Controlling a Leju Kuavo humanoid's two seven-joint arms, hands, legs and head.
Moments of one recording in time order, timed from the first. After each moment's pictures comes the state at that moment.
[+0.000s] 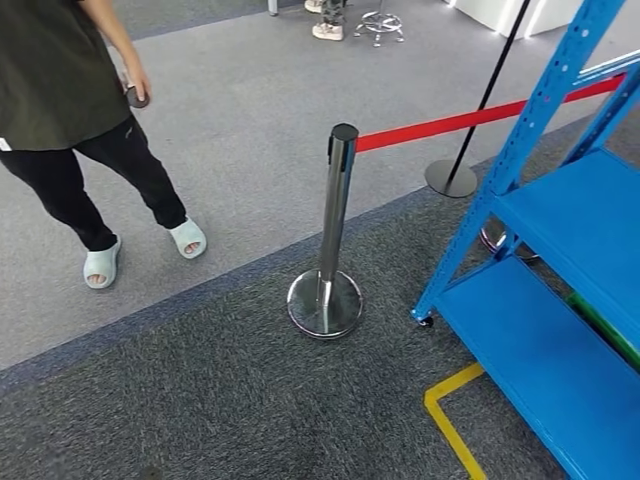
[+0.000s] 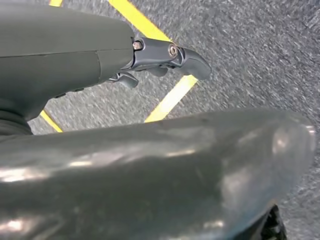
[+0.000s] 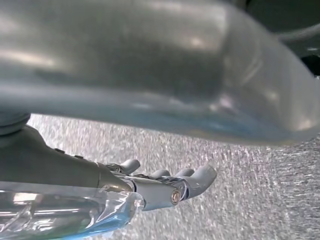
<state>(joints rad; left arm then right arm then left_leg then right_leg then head) 0.00 -0.09 1.21 -0.20 -1.22 -0.24 -0.27 -0.02 0.13 -0.77 -0.20 1.01 0.01 -0.10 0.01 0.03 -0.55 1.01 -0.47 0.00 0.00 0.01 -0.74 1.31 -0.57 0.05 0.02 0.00</state>
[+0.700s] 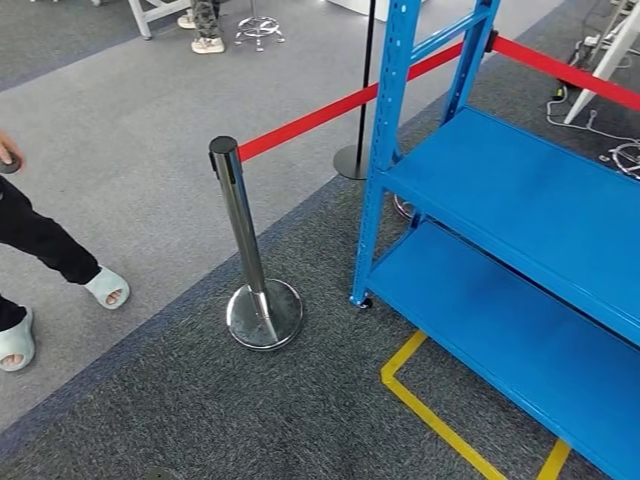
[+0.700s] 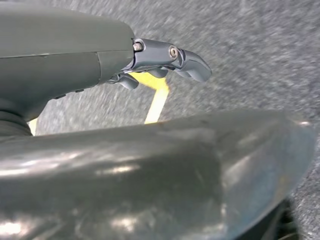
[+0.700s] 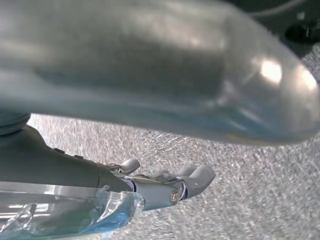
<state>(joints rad) -0.01 -0.08 1.20 -0.20 -1.28 -0.21 -0.27 -0.03 0.11 -0.78 -0.20 0.98 0.05 -0.05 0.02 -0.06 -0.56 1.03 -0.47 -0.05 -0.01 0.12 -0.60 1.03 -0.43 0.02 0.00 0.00</state>
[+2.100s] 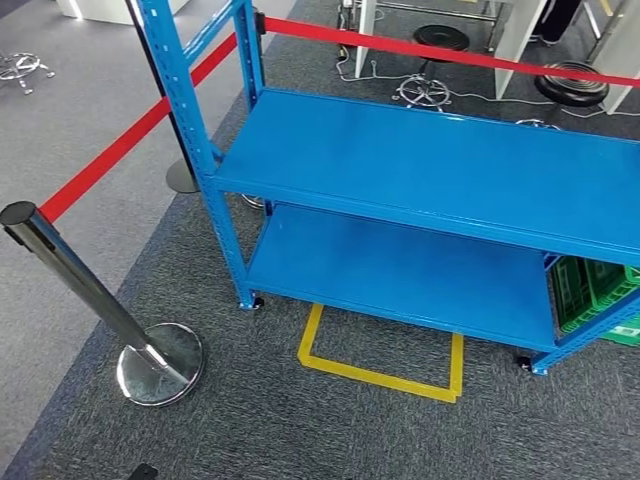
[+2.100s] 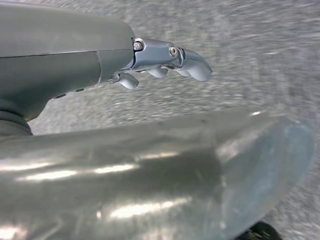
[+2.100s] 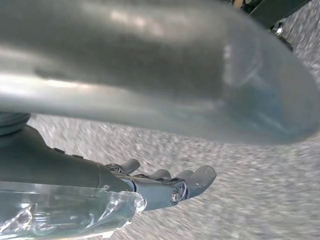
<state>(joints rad) -0.01 -0.05 1.19 -0.20 -1.30 -0.14 -0.31 -0.03 0.07 -0.86 -0.20 0.97 -0.05 -0.11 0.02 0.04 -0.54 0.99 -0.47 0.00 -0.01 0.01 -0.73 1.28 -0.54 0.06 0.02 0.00</state>
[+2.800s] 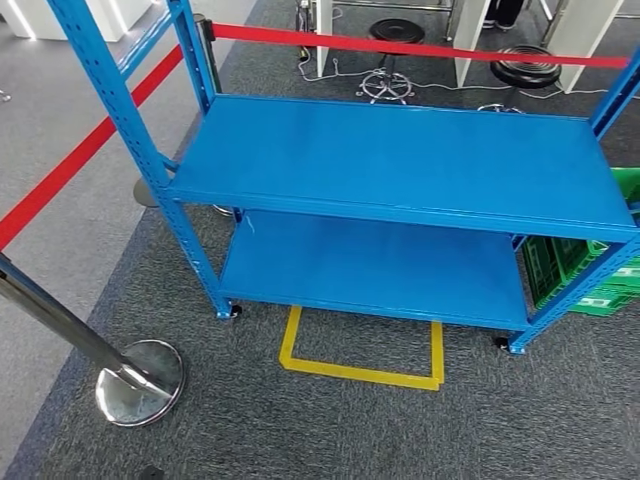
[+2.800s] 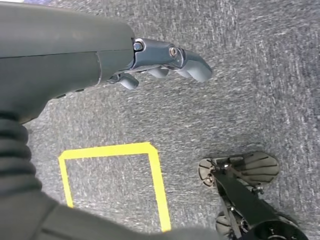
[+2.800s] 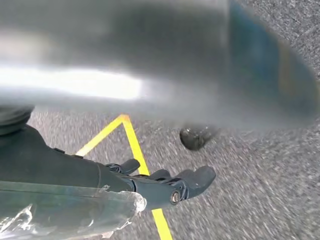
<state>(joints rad) -0.01 -0.06 1.21 -0.20 -1.29 -0.12 -0.19 -0.05 0.13 -1.31 -0.20 0.49 0.09 -0.02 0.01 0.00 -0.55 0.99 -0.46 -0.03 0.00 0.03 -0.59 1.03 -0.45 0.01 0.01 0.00</state>
